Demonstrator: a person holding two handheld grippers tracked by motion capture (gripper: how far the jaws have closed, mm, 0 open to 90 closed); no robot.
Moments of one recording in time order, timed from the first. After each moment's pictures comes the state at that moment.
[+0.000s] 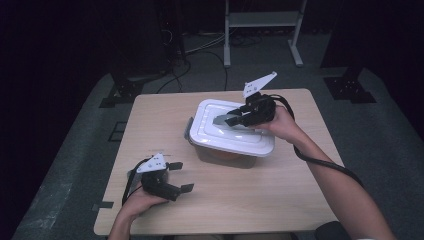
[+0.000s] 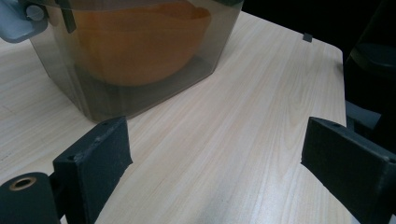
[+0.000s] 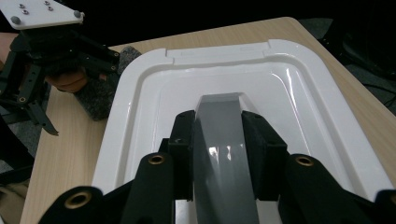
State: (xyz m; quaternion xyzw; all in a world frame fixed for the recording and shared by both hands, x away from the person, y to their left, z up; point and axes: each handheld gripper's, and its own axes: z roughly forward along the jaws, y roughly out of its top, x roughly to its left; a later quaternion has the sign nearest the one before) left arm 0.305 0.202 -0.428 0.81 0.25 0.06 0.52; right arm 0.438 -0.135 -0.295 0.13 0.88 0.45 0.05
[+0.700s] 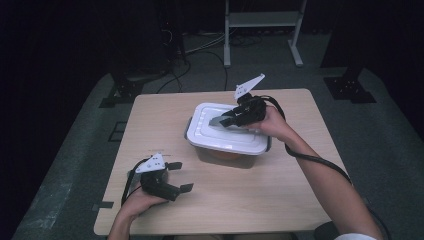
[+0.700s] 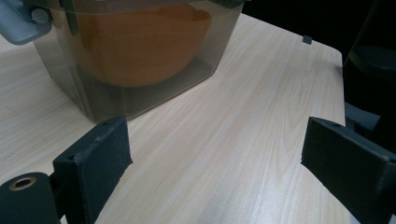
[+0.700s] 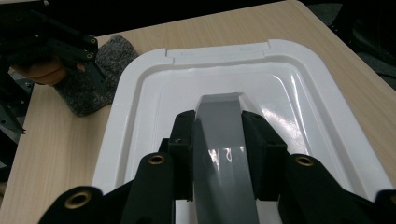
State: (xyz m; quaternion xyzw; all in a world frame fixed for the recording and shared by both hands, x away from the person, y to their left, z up) left arm 0.304 0.203 -0.427 0.81 0.25 0.06 0.53; right arm 0.461 -0.118 -0.317 0.13 0.89 0.43 0.03
